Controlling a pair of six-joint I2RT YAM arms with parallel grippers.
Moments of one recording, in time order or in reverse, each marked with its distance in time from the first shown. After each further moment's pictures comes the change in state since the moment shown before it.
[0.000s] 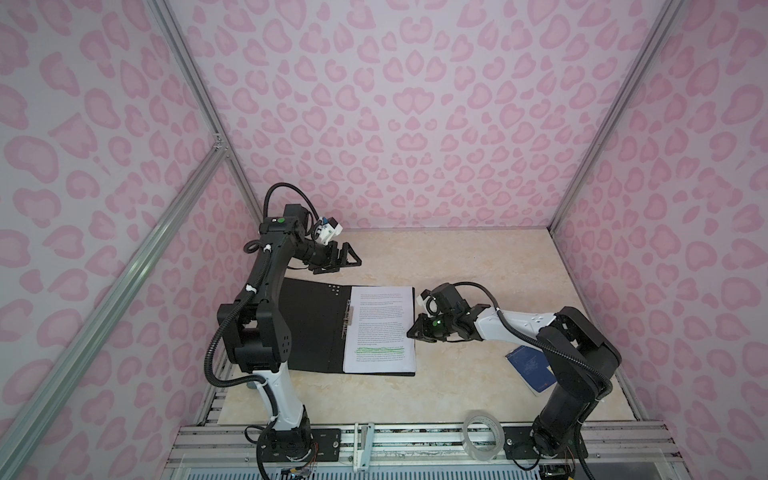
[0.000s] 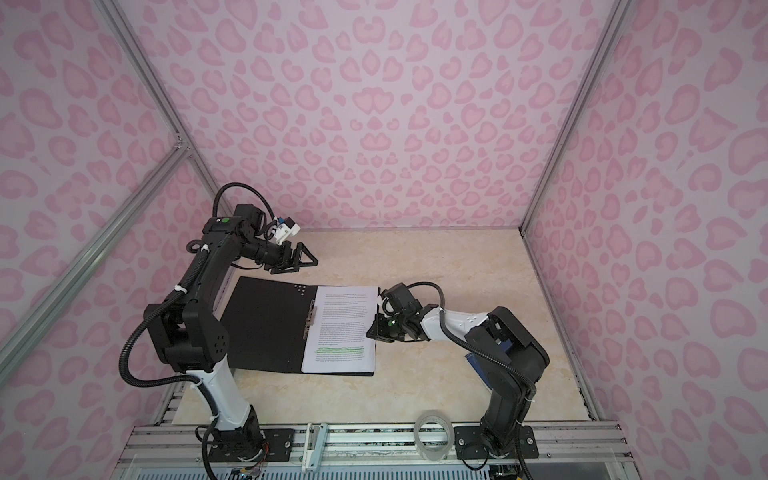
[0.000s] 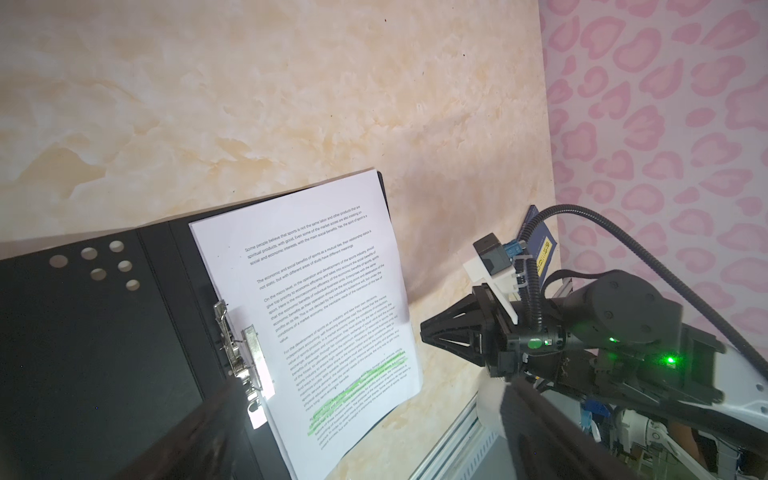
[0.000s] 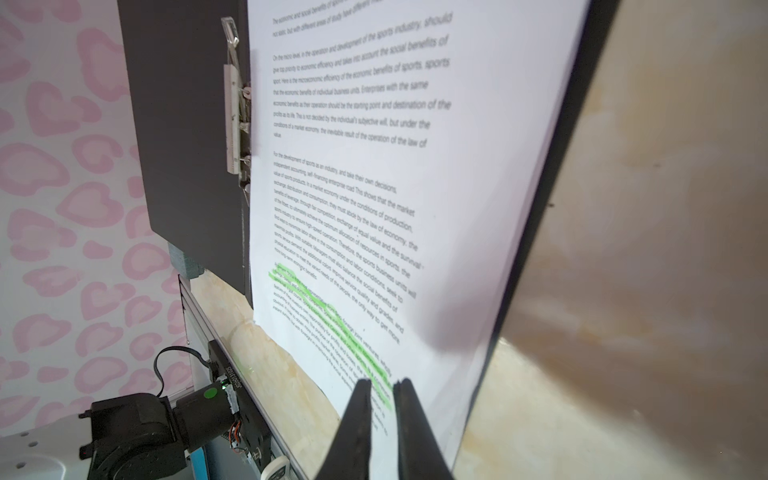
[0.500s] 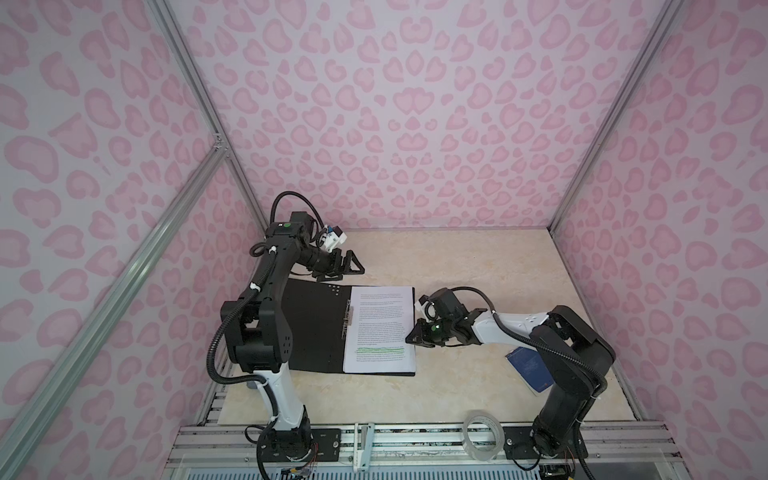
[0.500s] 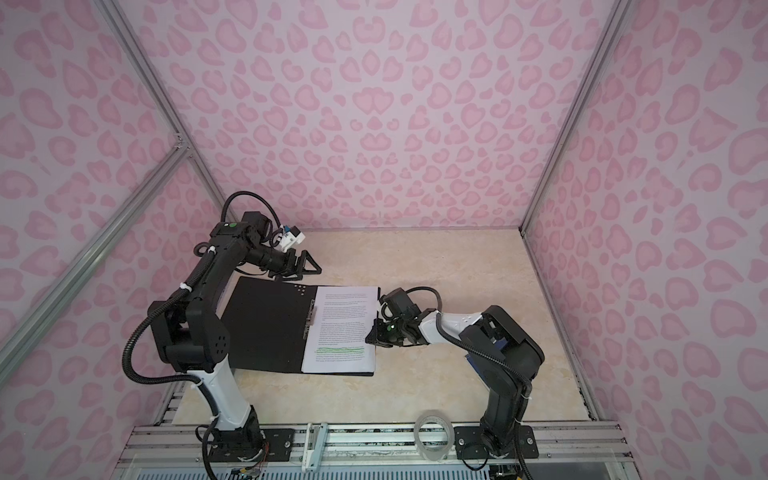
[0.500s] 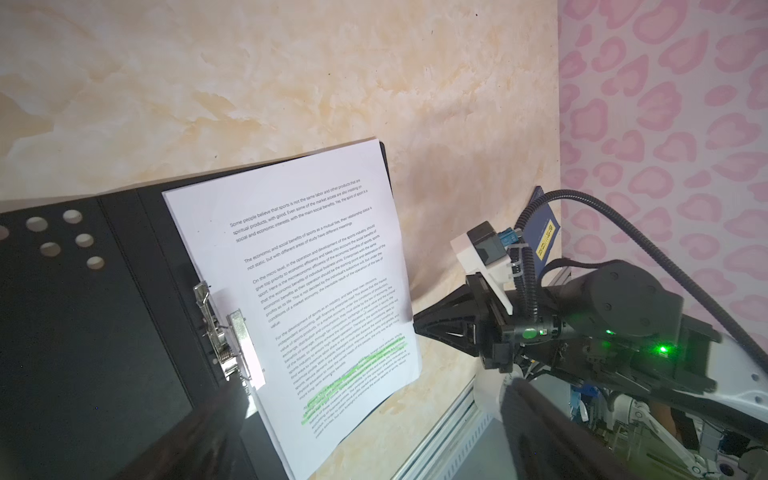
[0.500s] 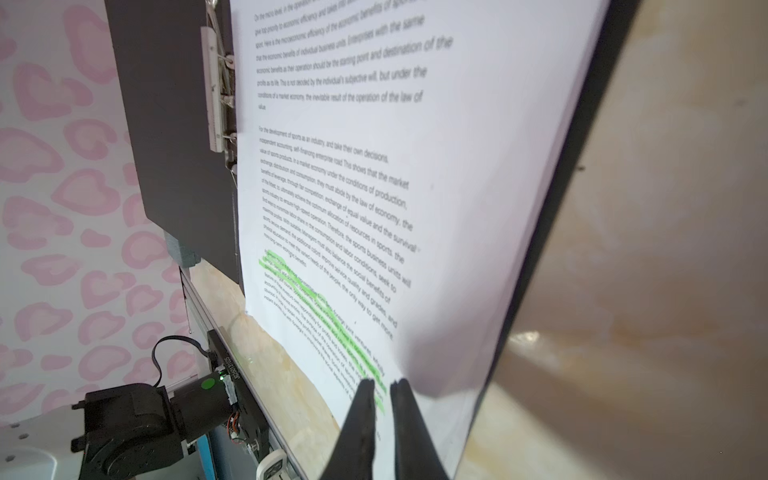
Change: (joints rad) left arm -0.012 -0.001 -0.074 0.005 -0.001 0.005; right arm 0.022 0.040 -0.026 0.059 -0.032 0.019
